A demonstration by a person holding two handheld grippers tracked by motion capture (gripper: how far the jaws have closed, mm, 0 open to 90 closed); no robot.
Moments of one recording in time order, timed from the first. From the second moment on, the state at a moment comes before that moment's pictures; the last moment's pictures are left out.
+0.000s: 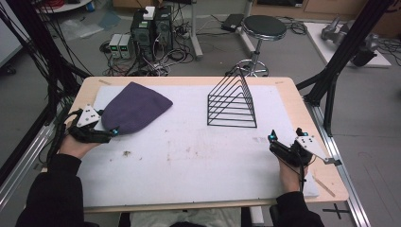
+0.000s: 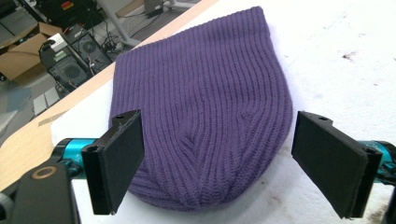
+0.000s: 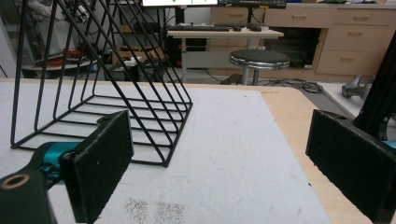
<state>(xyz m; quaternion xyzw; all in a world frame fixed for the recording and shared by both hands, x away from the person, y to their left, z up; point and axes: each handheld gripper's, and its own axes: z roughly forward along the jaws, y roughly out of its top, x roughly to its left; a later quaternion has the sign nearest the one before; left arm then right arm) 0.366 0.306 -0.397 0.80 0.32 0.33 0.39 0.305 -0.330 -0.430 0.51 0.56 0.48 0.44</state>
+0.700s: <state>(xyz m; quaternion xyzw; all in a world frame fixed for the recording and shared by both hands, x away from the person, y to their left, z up) 0.387 0.305 -0.400 0.86 0.26 0.26 0.35 0.307 -0.328 -0.432 0.51 0.57 0.48 0.43</state>
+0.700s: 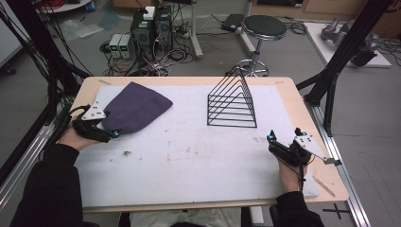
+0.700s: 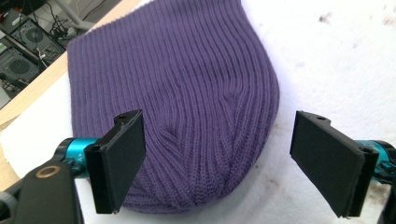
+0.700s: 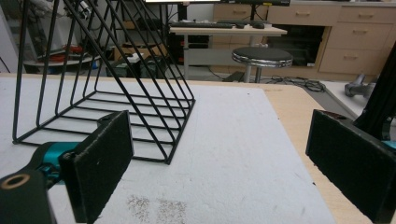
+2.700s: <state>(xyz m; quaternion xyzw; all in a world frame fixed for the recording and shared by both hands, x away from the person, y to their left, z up) 0.415 0.308 -0.434 0.88 0.28 0.23 0.31 0.309 -0.328 -0.431 0.51 0.57 0.49 0.42</state>
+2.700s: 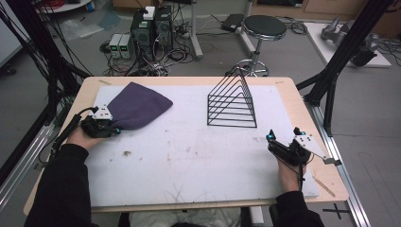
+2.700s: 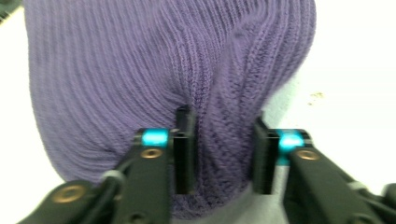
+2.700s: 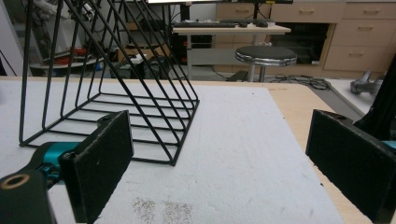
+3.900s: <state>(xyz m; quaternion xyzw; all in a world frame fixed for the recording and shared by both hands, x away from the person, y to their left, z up) 0.403 0.304 -0.409 0.87 0.29 0.24 0.33 0.311 -0.327 -0.432 0.51 0.57 0.49 0.42</state>
